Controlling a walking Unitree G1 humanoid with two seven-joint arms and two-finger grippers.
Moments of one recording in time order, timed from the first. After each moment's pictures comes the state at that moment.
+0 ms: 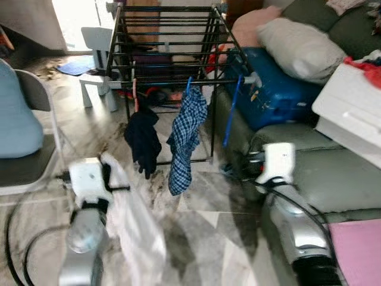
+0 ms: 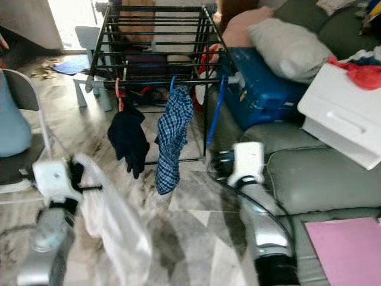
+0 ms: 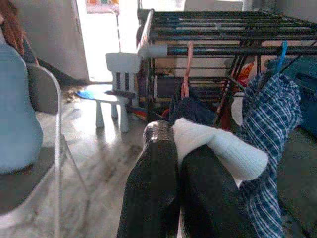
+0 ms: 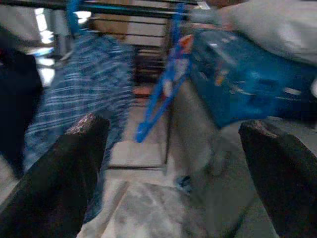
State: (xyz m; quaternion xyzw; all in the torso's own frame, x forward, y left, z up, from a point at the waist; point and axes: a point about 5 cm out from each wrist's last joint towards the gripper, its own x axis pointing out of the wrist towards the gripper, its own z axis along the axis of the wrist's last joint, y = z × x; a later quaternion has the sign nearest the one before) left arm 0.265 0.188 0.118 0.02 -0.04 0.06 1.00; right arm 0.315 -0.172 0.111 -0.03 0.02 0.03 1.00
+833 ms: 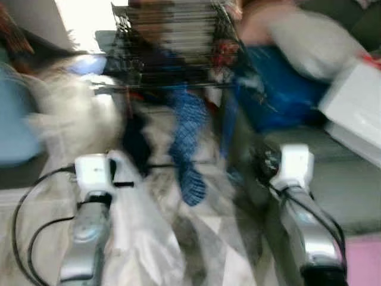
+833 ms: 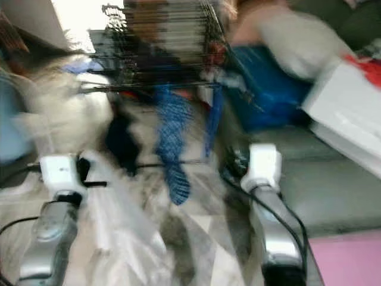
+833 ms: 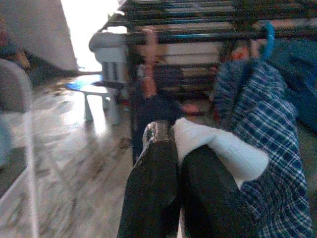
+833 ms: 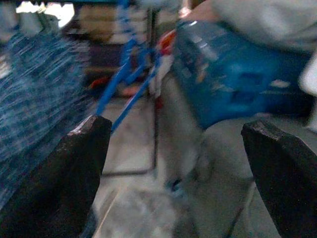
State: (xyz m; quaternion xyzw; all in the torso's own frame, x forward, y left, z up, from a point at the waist) left arm 0.272 0.182 0.114 0.00 -0.02 0.02 1.00; right arm 0.305 -0.183 0.112 -0.03 0.01 0.00 1.00
